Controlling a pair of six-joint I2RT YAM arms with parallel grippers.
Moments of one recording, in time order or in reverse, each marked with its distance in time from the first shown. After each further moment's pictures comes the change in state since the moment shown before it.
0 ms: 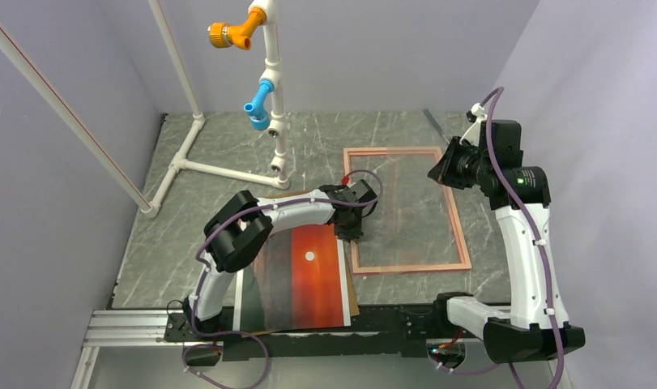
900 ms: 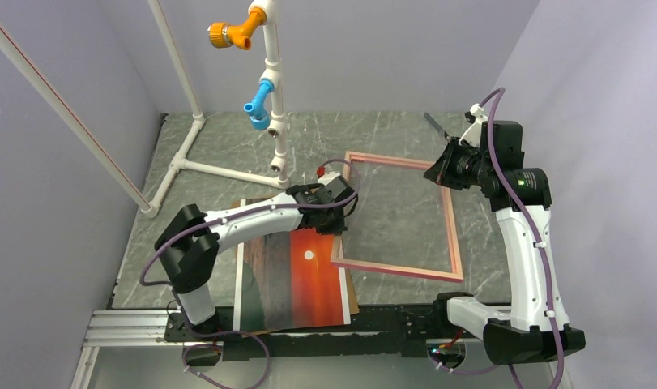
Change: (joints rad) left arm 0.000 -0.313 -0.166 -0.013 -0.133 -0.087; right arm -0.003 -0.010 -0.005 0.002 -0.054 0.009
